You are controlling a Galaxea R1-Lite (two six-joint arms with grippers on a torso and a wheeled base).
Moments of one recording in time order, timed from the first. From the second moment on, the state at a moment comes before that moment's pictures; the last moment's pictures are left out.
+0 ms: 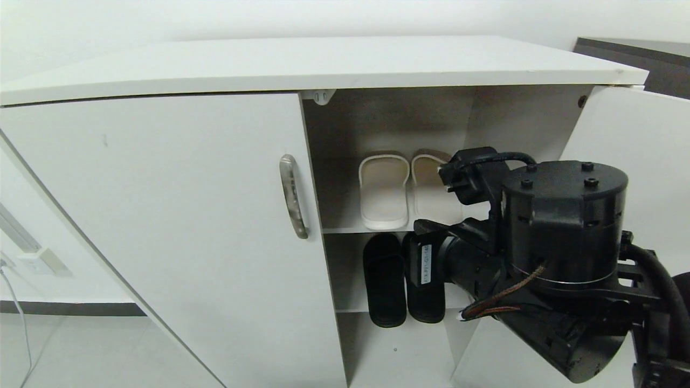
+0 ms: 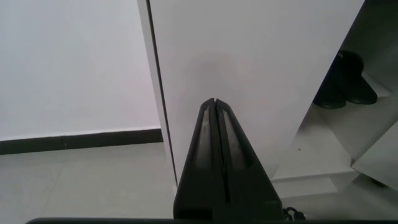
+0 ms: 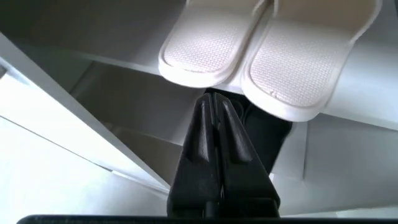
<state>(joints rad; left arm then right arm) 0.00 0.00 0.00 0.00 -0.03 0.01 1.01 1.65 -0.98 -0.47 -0.62 0.18</state>
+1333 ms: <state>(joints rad) 0.00 0.00 0.00 0.00 -0.03 0.01 1.02 1.67 -0.96 -0.47 -0.60 0.19</state>
